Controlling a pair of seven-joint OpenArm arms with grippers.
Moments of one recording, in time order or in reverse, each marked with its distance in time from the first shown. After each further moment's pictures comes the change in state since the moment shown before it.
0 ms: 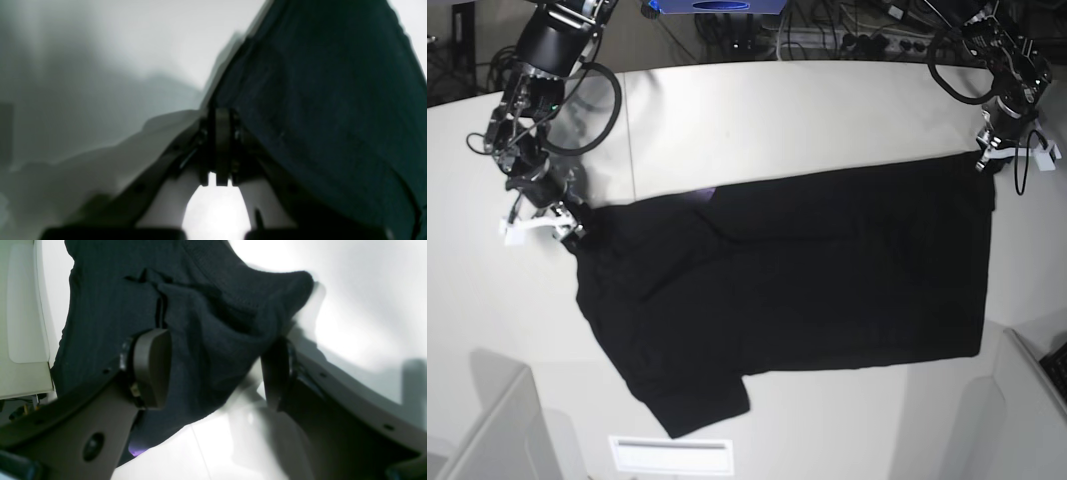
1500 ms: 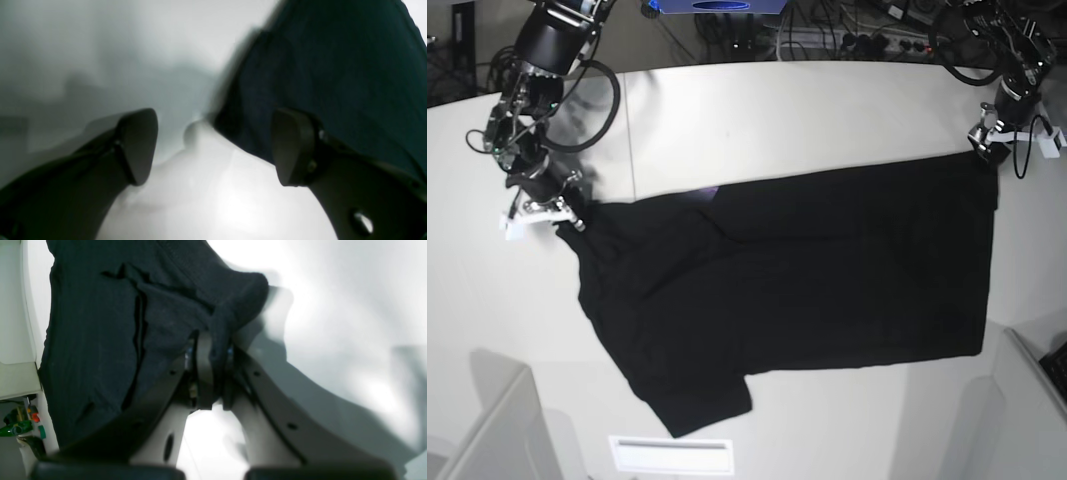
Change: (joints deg) left arm 5.0 0.2 -0.2 4.4 -0.8 -0.3 -0.7; right arm -0.3 0.4 0.1 -0.4 -0.9 -0.5 -0.7
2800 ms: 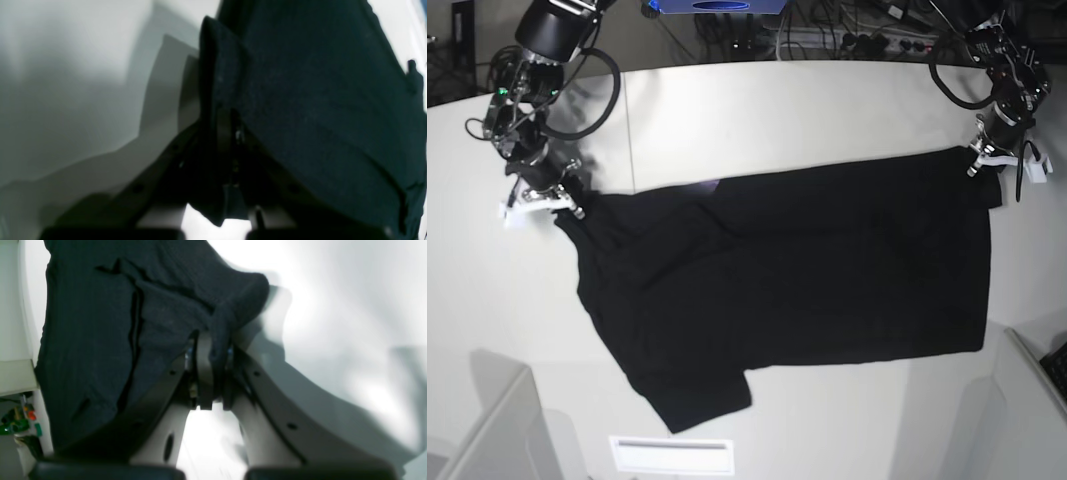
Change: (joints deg) left arm -4.8 -3.8 5.4 -9.5 -3.2 -1.4 1.1; right arm -3.6 -0.3 0.2 3.3 0.4 0.0 0.0
